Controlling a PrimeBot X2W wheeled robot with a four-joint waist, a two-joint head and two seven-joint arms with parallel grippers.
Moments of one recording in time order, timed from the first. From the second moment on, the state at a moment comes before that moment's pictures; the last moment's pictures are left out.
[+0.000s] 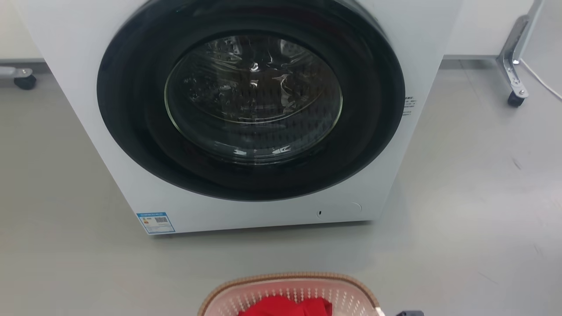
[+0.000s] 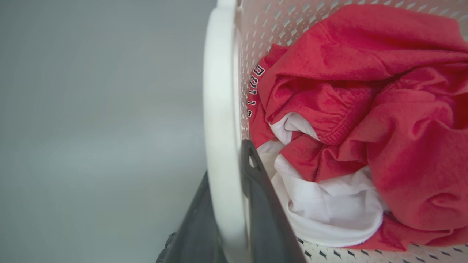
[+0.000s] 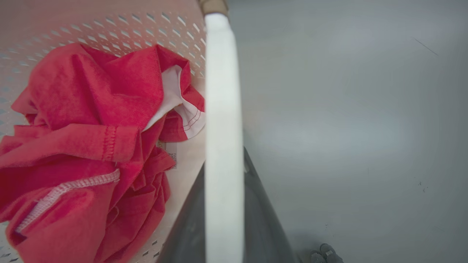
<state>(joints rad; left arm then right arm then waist) -0.29 0.04 -0.76 1.22 -0.80 0.01 -0.06 -0.33 -0.06 1.01 1.04 1.00 -0.13 -0.03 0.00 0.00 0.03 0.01</state>
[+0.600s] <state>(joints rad) -0.51 0.06 -0.74 1.20 -0.80 0.03 -0.11 -0.58 -0.06 1.00 1.04 1.00 -0.13 -0.08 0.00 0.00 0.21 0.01</state>
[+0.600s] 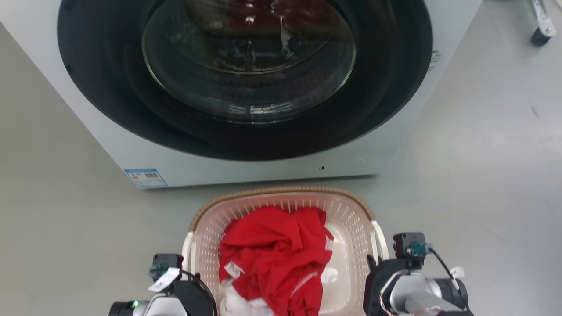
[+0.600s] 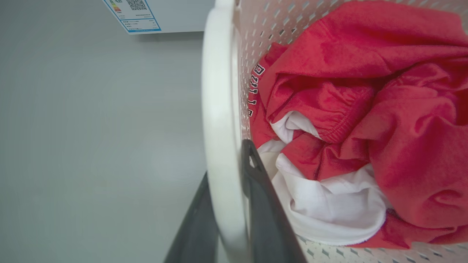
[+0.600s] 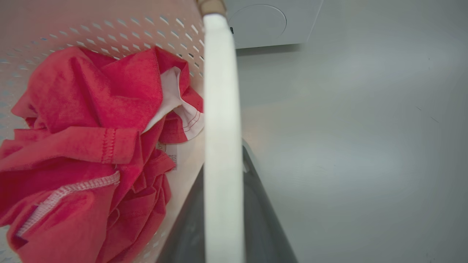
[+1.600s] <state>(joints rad) -0.82 0.06 -0.72 1.18 -0.78 0.04 -0.15 -0.93 -0.06 0.99 1.13 0.94 -0.13 -0.15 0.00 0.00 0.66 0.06</state>
